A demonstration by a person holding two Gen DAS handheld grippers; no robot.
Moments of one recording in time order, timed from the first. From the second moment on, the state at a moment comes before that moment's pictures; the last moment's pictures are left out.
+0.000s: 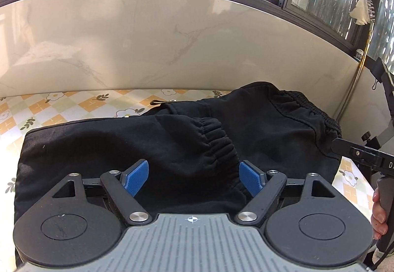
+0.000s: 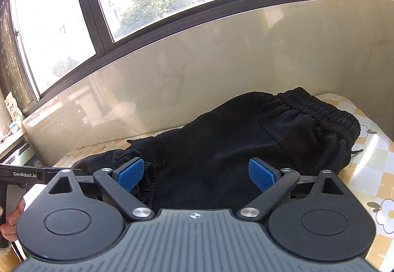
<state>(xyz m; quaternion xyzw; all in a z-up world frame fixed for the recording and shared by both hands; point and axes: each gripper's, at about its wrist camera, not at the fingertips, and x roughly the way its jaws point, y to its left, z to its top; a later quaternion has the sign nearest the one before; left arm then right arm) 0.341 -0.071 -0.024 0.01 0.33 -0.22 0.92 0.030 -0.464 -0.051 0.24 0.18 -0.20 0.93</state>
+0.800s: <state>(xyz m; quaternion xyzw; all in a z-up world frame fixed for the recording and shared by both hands) 0.436 -0.152 -0.097 0.09 0.38 -0.12 0.91 -0.001 -0.576 -0.139 0.41 0.20 -0.22 0.86</state>
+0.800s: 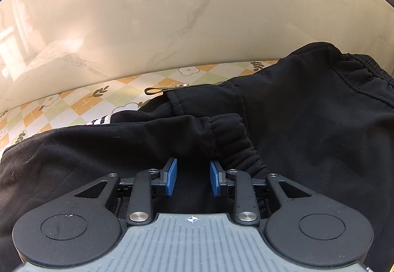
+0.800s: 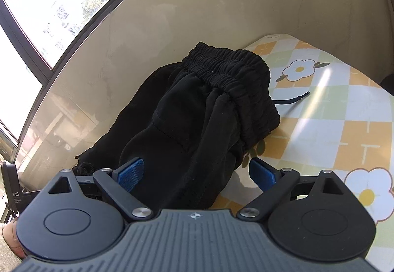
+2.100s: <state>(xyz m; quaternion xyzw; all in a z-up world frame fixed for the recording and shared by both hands) 0.407 -0.128 -0.103 0.08 0.35 -0.11 0.93 -0.028 -0.577 -0.148 0.45 0.12 -0.28 0.84</state>
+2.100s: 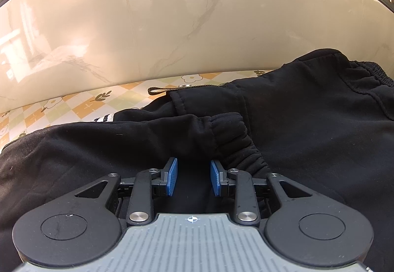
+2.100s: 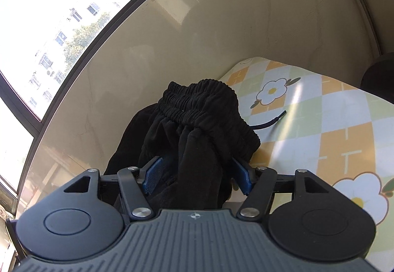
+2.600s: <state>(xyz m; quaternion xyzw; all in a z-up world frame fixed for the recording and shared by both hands) 0.396 -0.135 -0.106 0.10 0.33 -0.11 0.93 0.021 -0.587 -0.169 0.48 0.11 -0.30 0.82</state>
